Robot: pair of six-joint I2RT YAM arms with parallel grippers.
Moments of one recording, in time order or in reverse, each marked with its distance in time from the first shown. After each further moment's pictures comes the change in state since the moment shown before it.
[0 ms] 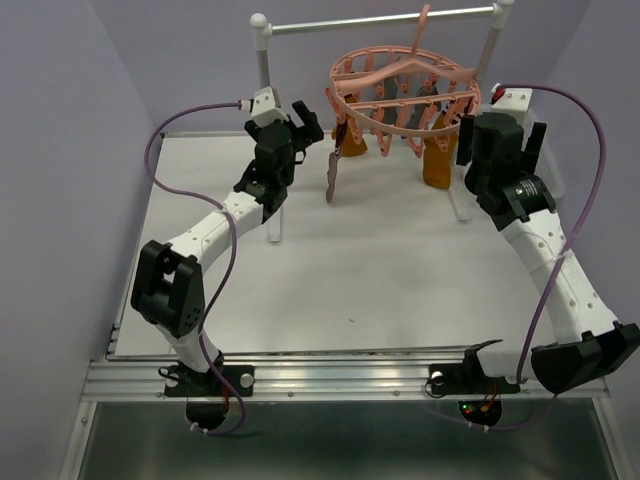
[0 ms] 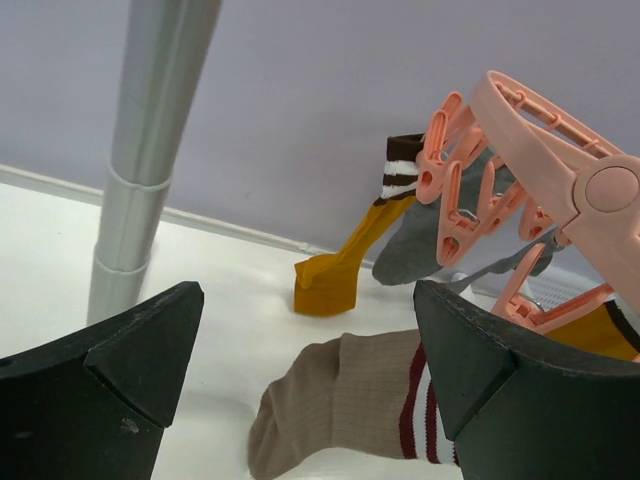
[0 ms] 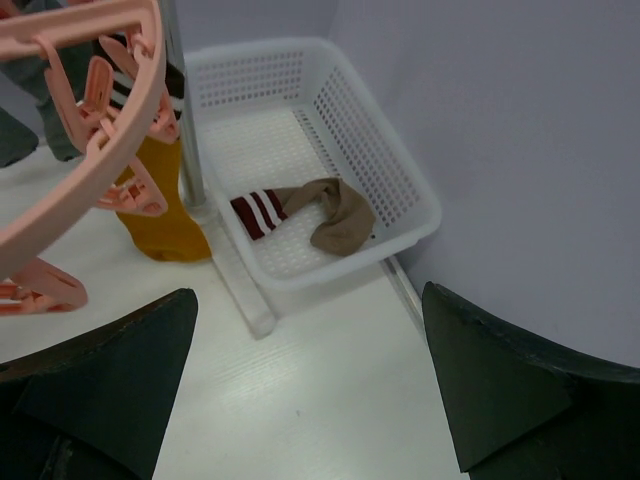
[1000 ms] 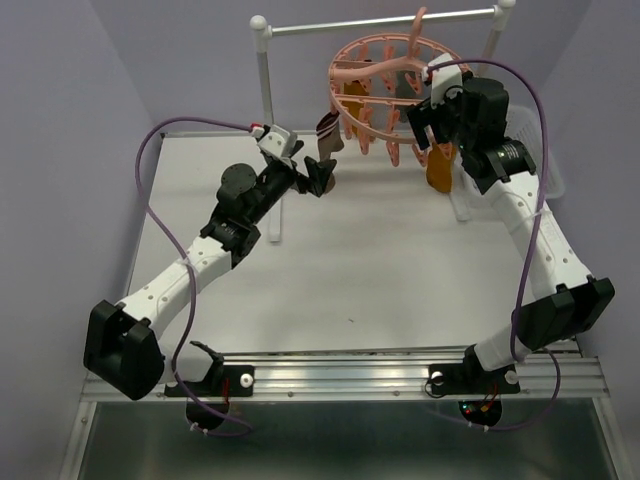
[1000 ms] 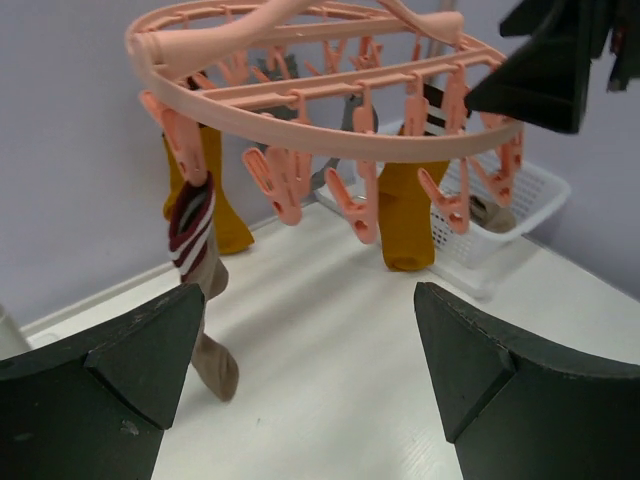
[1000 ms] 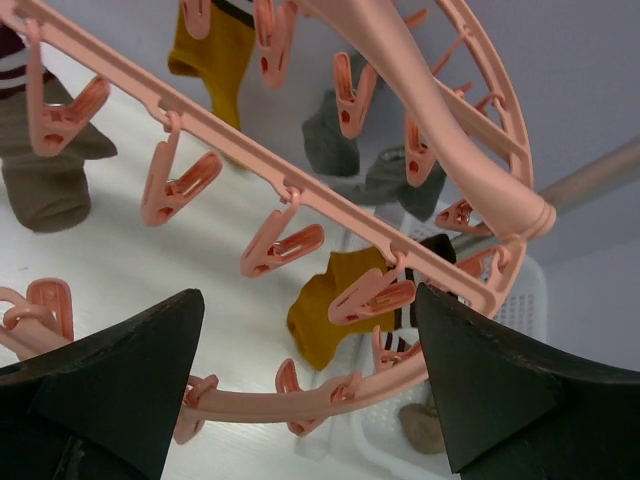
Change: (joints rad) left arm -0.017 -0.414 -0.369 0.117 0.583 0.366; right arm -0.026 0.236 0.243 0.095 -0.743 -0.411
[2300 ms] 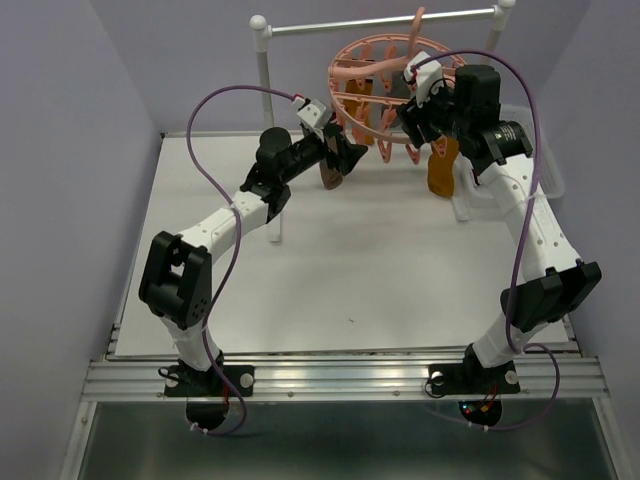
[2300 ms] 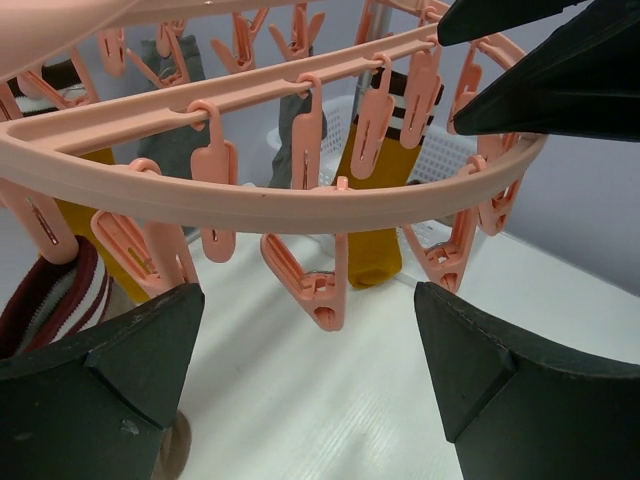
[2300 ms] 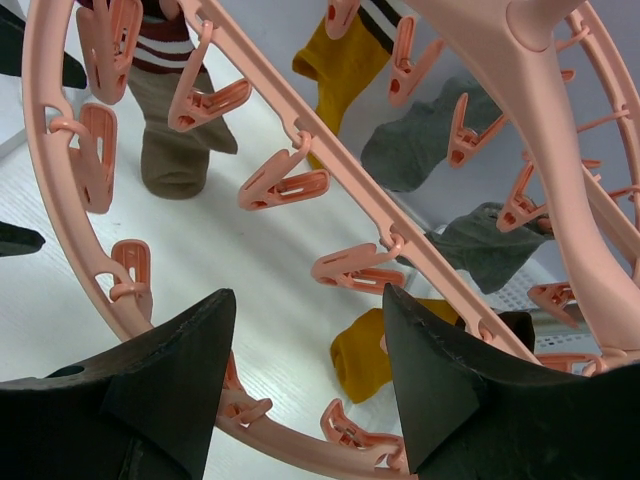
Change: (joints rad) left arm 0.024 0.464 0.341 0.093 0.298 -0.060; right arm -0.003 0.128 0.219 -0.207 -0.293 -0.084
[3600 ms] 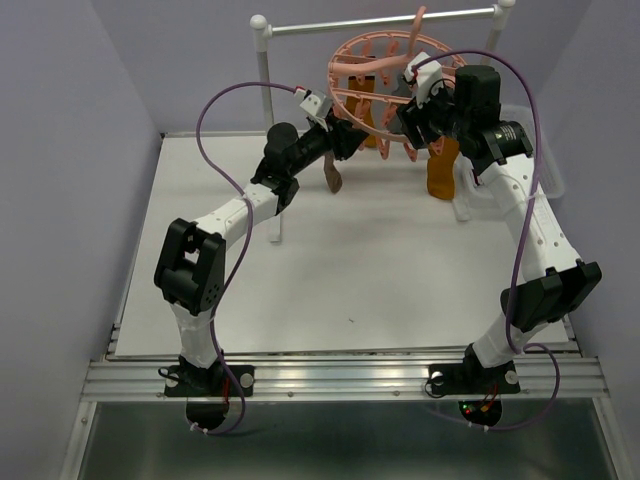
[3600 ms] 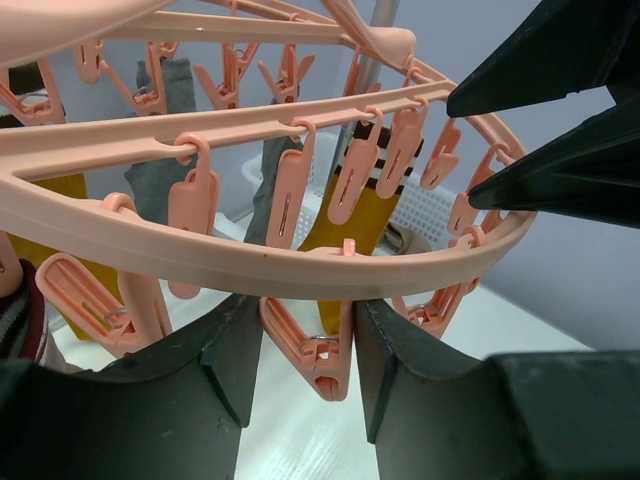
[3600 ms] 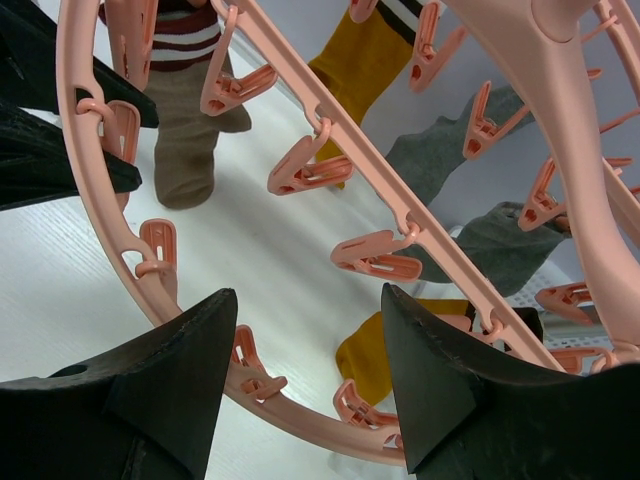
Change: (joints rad) left arm 0.004 0.122 0.101 0.103 0.003 -0.159; right arm 0.000 0.001 0.000 -0.012 -0.026 0.019
